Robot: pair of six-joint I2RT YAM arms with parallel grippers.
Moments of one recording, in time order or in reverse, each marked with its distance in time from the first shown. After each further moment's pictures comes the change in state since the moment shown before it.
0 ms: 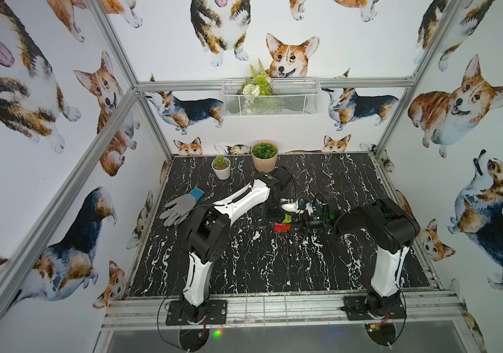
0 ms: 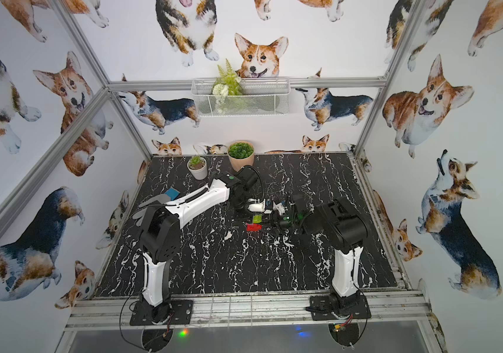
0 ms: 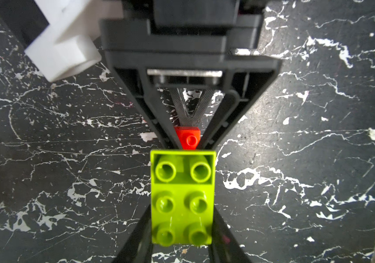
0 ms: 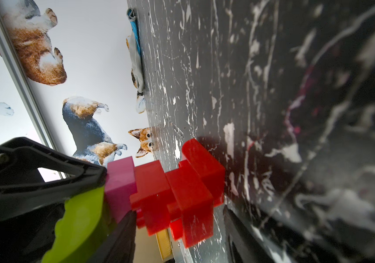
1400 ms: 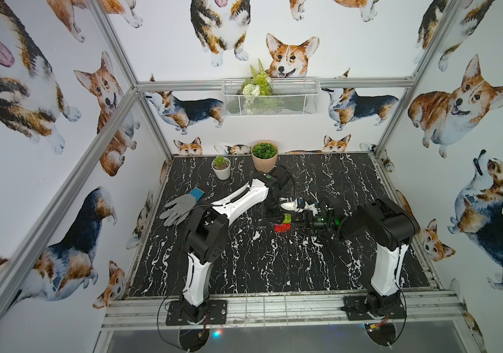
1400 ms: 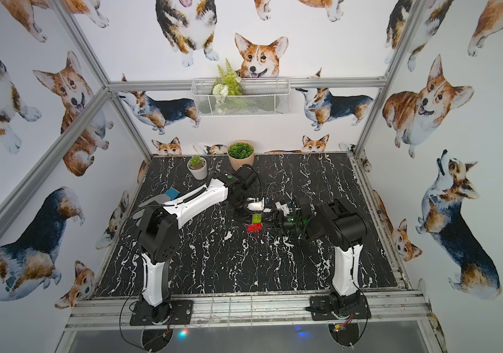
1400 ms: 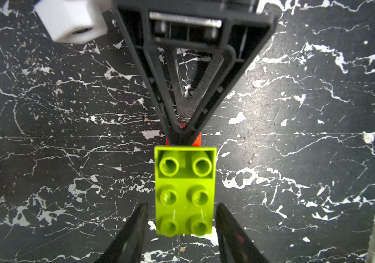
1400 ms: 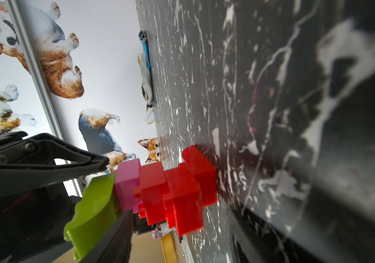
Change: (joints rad) left arm 0.012 -0.015 -0.005 0.002 0.014 -0.019; right arm -0.049 0.027 -0.089 0.246 -0.001 0.119
